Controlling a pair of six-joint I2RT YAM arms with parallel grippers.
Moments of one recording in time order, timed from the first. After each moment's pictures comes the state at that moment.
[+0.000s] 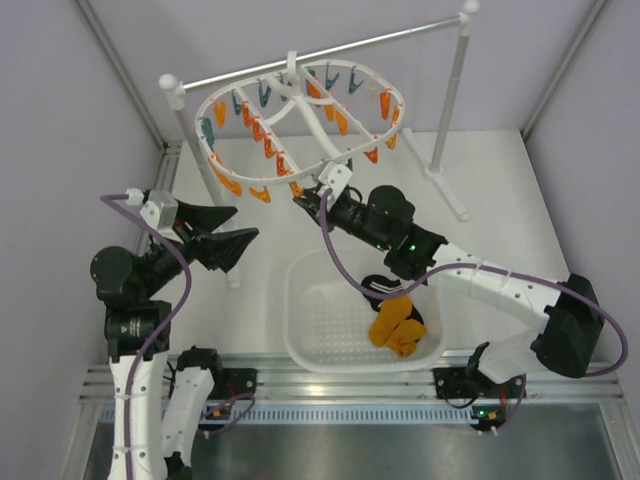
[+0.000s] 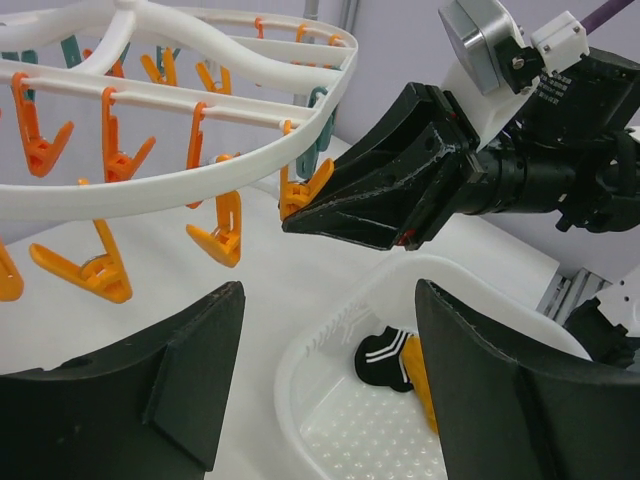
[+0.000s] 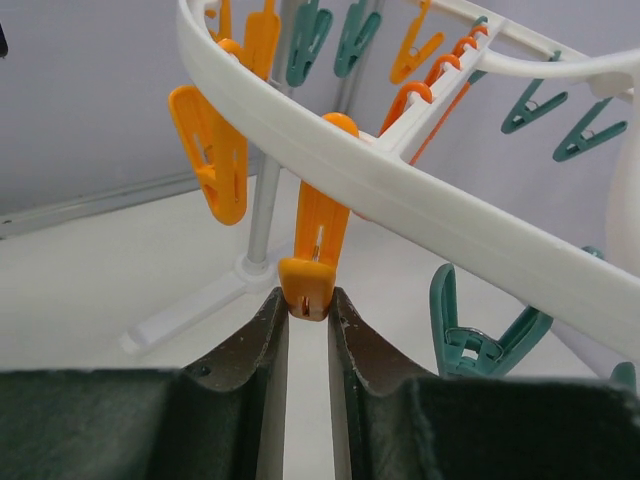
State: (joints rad) left arm 0.06 0.56 0.90 -0.08 0.88 -0.38; right arm 0.96 1.40 1.13 0.36 -0.03 -0.23
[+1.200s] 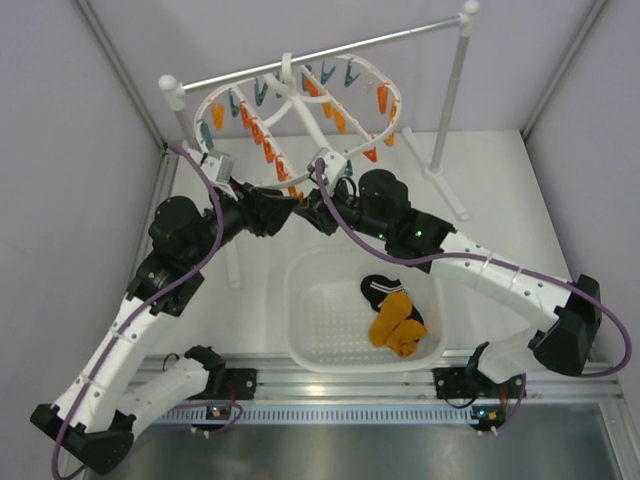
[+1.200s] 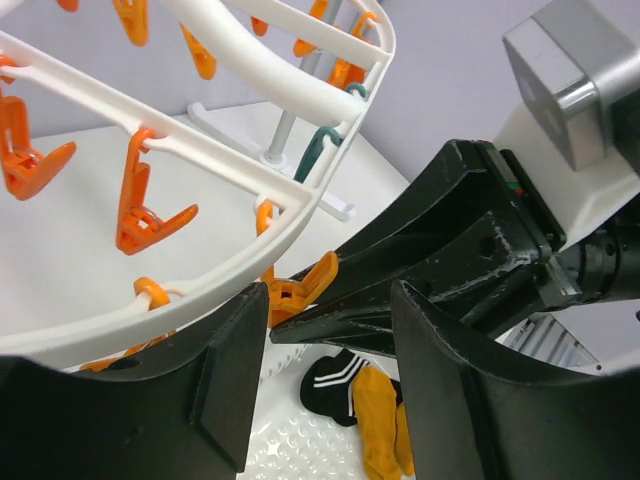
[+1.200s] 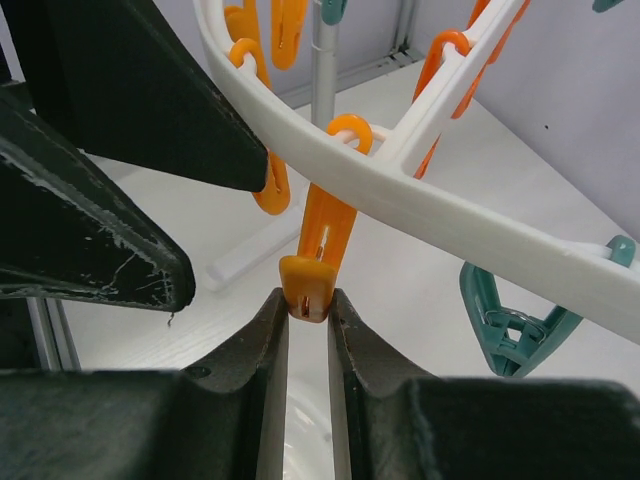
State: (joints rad) left arm -0.50 0.86 1.07 -0.16 0.27 -0.42; right arm 0.95 1.42 1.34 -0.07 -0.09 -0.07
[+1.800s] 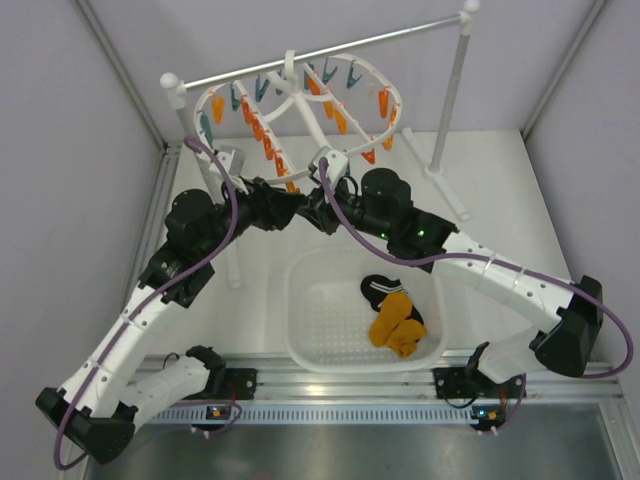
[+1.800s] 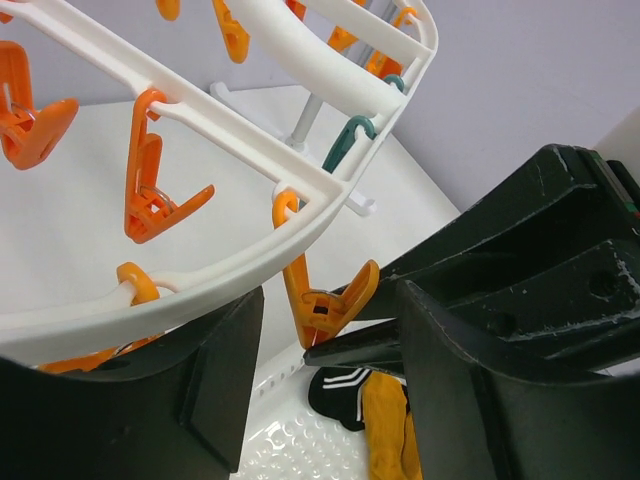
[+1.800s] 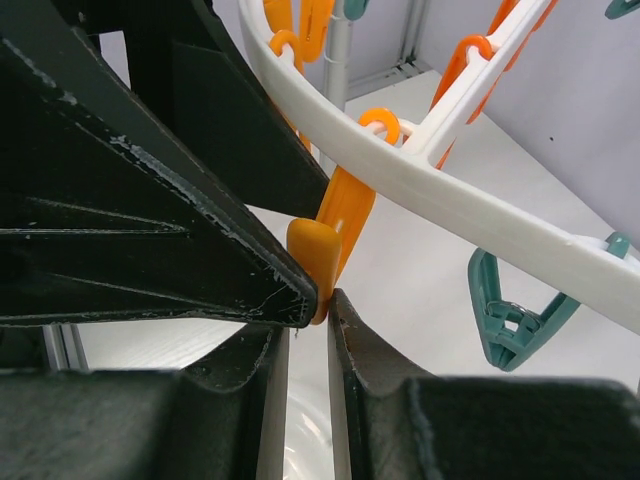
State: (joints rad) left arm -0.52 0.92 1.06 -0.15 0.19 -0.43; right arm 0.95 1.41 1.34 -0.07 -0.12 -0.07
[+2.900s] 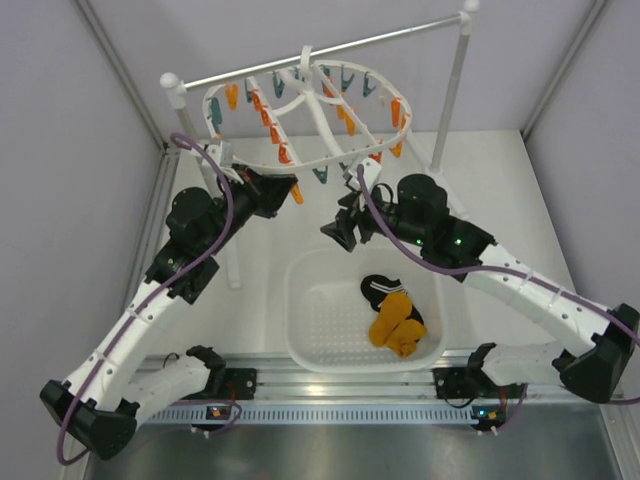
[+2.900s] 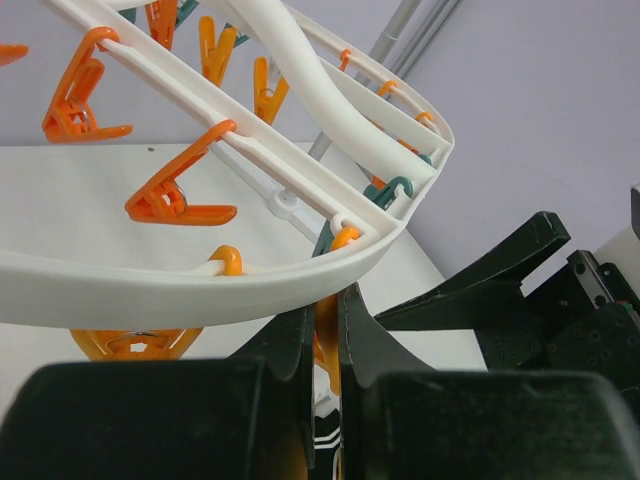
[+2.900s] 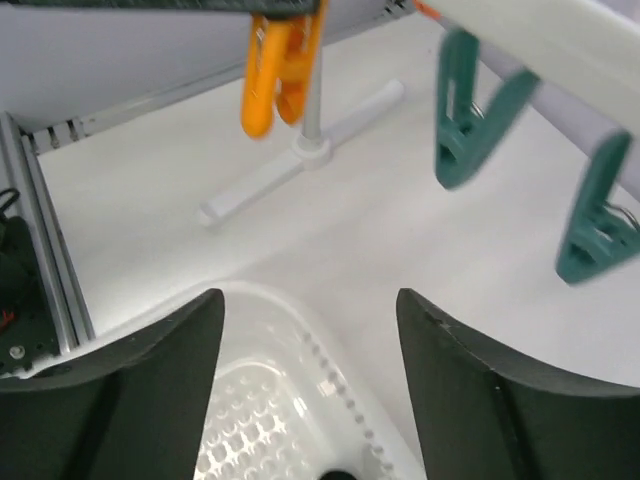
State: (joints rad) left arm -0.52 0.95 1.05 0.00 0.12 -0.54; right arm 0.86 1.25 1.23 -0.17 -0.19 -0.08
